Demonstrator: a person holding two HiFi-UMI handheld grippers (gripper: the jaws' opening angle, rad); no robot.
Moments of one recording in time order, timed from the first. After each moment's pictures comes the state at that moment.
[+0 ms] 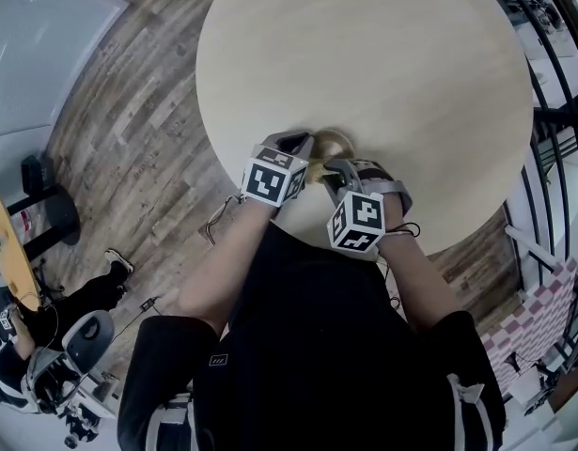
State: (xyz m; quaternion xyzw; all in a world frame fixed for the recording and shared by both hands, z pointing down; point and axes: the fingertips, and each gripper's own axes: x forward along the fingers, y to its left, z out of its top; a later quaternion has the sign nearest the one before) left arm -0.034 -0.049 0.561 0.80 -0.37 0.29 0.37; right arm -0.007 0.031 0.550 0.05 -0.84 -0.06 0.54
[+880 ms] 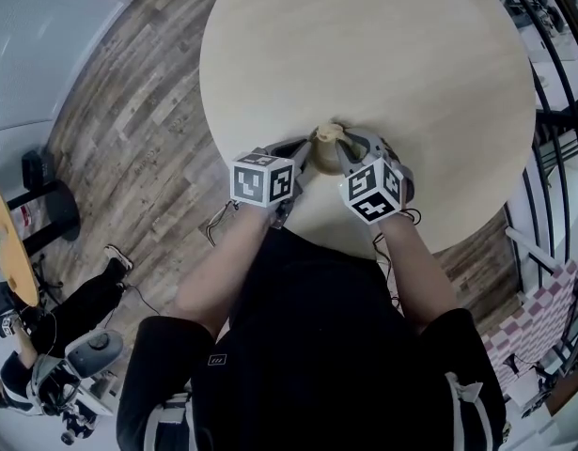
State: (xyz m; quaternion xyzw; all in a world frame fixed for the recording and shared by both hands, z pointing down) left arm -0.045 -0.028 0.560 0.76 -0.39 0.19 0.49; right arm 0.010 -0.043 0.549 0.23 -0.85 0.06 0.46
